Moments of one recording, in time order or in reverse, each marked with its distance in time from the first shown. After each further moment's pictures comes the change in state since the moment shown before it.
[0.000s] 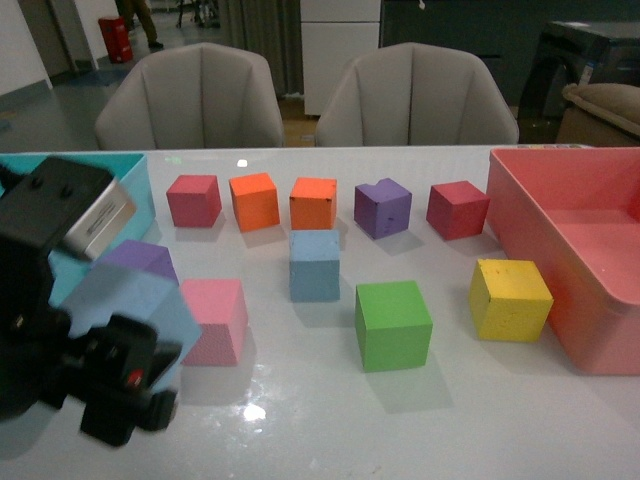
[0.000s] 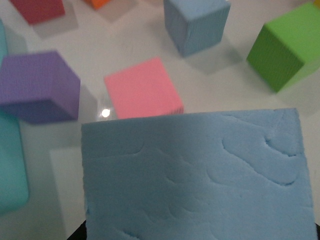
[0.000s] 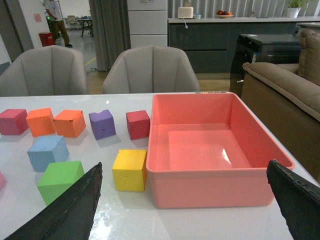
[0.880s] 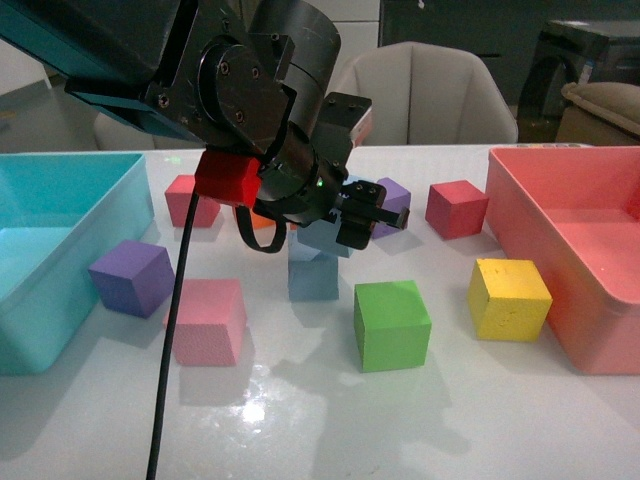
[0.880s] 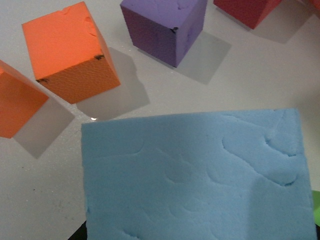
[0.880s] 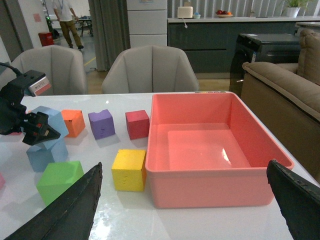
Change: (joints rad) left arm -0.134 0.746 1.039 -0.387 -0.045 -0.012; right arm 0.000 0.000 0.000 0.000 0.000 0.000
